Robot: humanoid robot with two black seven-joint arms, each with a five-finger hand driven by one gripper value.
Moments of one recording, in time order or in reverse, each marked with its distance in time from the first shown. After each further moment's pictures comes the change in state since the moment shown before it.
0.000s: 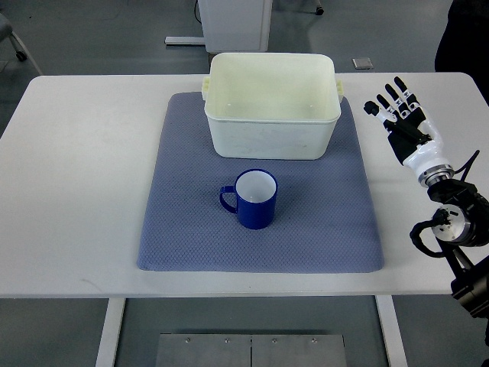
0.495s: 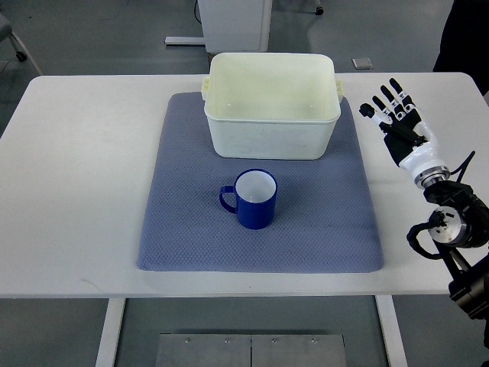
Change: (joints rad) left arm -0.004 0.000 -0.002 0.001 0.001 -0.001 -0.002; right arm 0.000 0.002 -0.021 0.000 0.000 -0.001 0.009
